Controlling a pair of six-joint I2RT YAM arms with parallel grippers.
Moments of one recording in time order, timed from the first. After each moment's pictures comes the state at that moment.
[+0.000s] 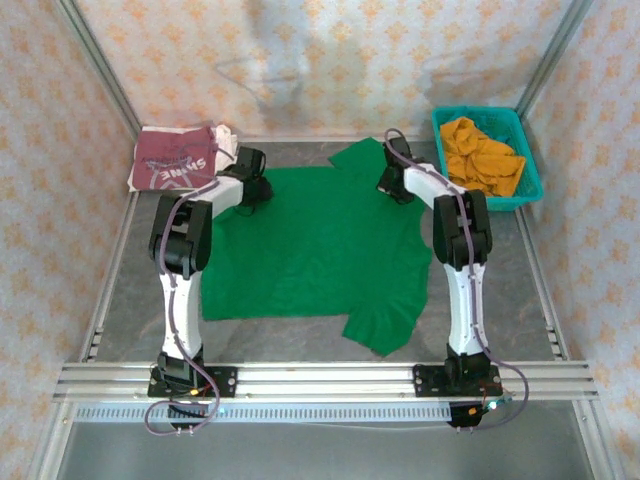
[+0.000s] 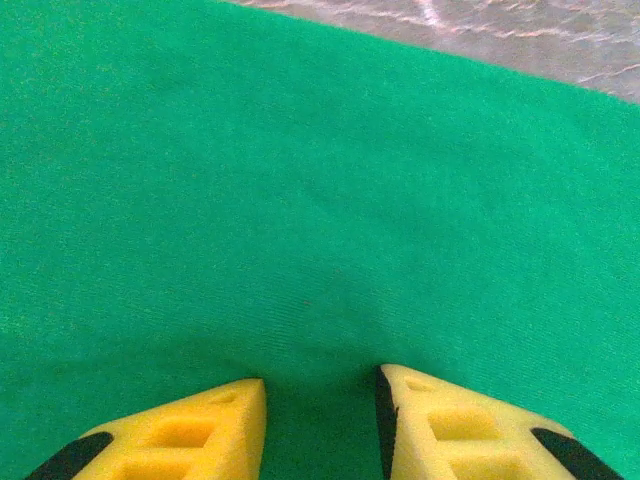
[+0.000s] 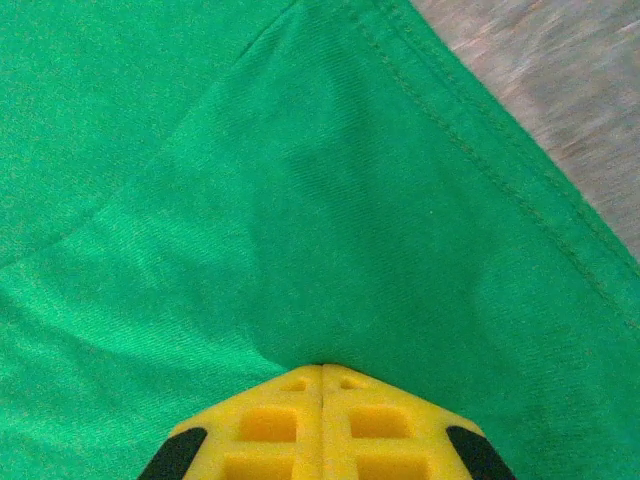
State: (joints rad) left arm -0.15 2.21 1.60 -0.35 -0.06 -0.50; right arm 0.21 2.30 1.81 -0.59 0.16 0.69
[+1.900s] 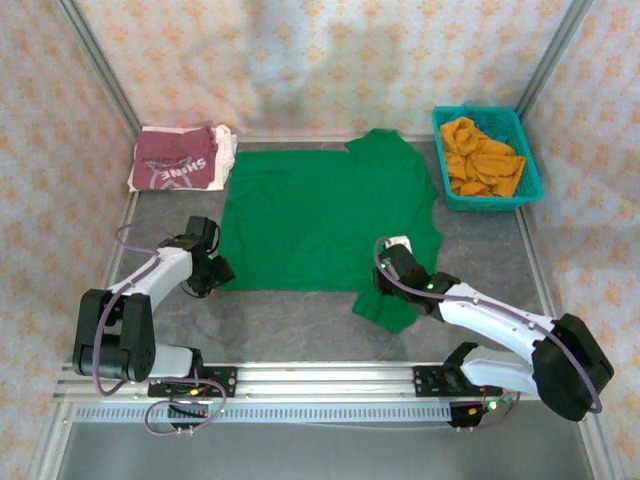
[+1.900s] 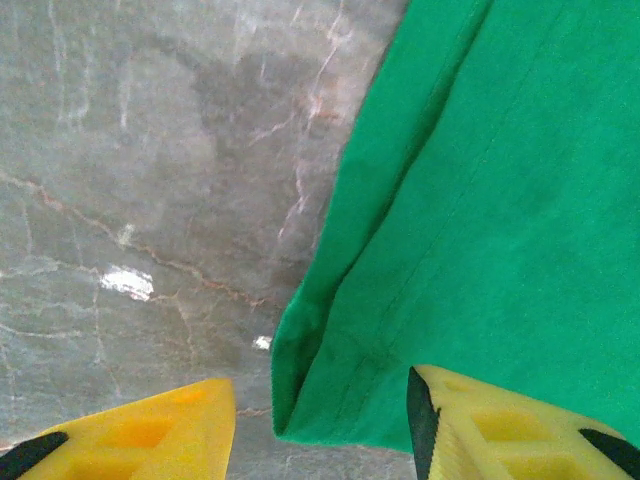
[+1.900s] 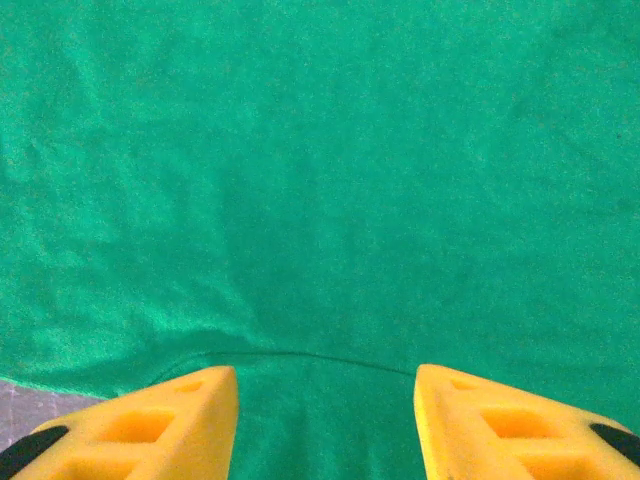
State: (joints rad) left arm -0.03 1.37 0.70 -0.70 0.03 -0.62; right arm 0.71 1.12 0.55 -0.34 0.30 0.45
